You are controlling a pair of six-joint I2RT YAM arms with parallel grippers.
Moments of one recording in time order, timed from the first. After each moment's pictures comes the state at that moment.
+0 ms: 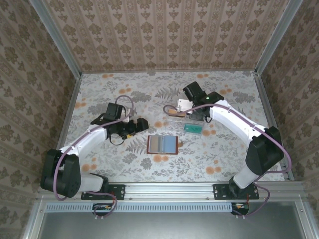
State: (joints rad) left arm -0.36 1.32 0.78 -0.46 0.55 -0.56; right arm 0.51 1.61 1.36 -0.86 0.31 -0.88
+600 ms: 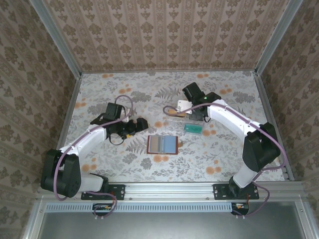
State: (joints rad) left arm -0.35 1.32 0.78 -0.46 0.55 -0.56; right arm 0.49 1.66 1.34 -0.81 0.31 -0.91
